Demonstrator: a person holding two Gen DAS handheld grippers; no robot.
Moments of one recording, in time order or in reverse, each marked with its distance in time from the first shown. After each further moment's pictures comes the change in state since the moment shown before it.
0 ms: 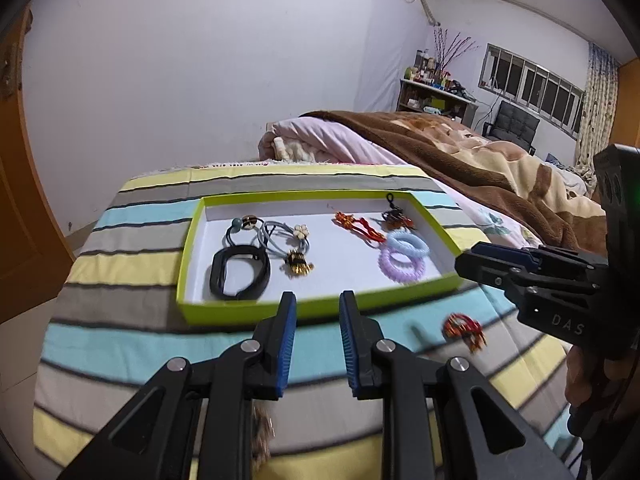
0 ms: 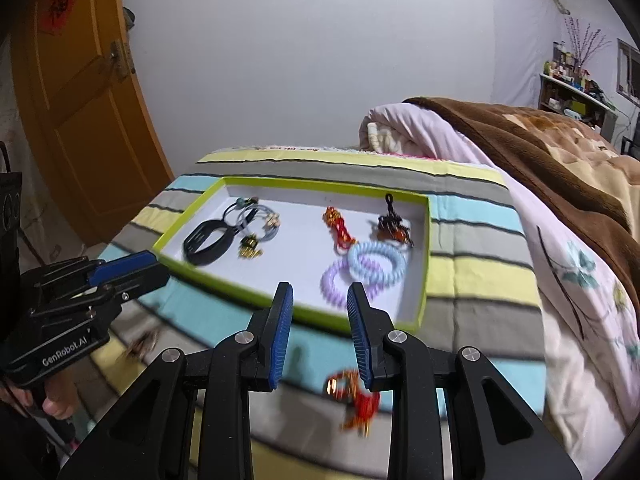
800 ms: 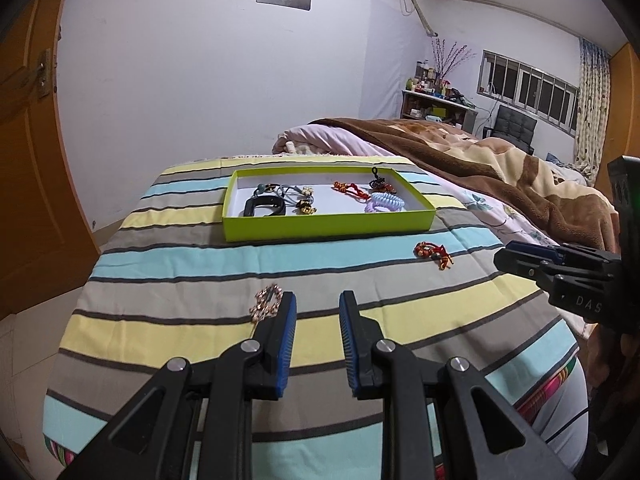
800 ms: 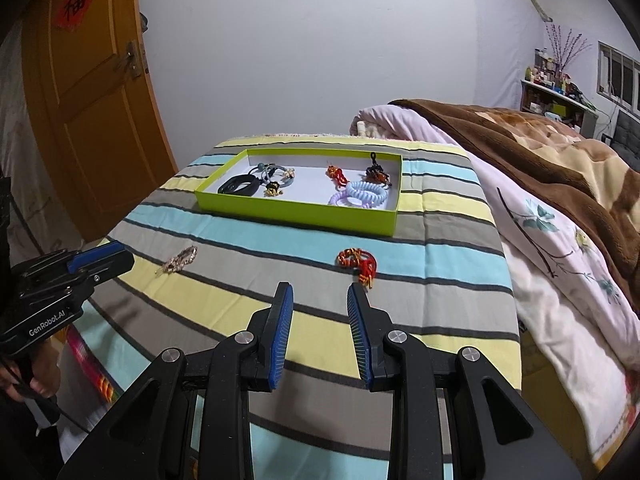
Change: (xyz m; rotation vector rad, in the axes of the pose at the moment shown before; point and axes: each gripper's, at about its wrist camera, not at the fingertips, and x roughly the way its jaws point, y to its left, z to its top) left arm -0.085 -0.009 -0.082 0.009 -0.063 0.055; right arm -0.078 0.016 -0.082 0.001 -0.036 -0.042
